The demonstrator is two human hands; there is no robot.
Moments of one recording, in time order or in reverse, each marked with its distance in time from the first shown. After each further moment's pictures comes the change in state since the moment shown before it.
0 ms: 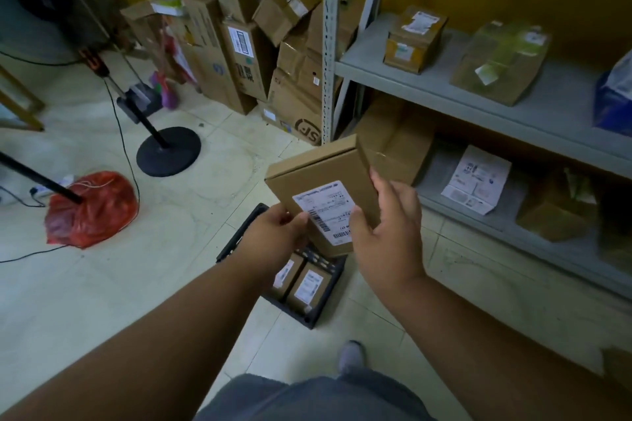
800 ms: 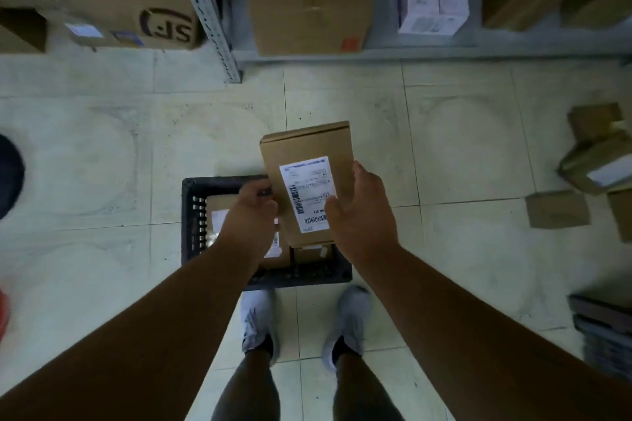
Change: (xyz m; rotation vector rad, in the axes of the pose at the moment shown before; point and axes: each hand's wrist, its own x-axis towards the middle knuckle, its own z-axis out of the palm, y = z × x) left_hand 0.339 -0.205 -0.043 0.347 -0.407 -0.240; right_hand 0.046 0.192 0.289 -0.220 0.068 0.785
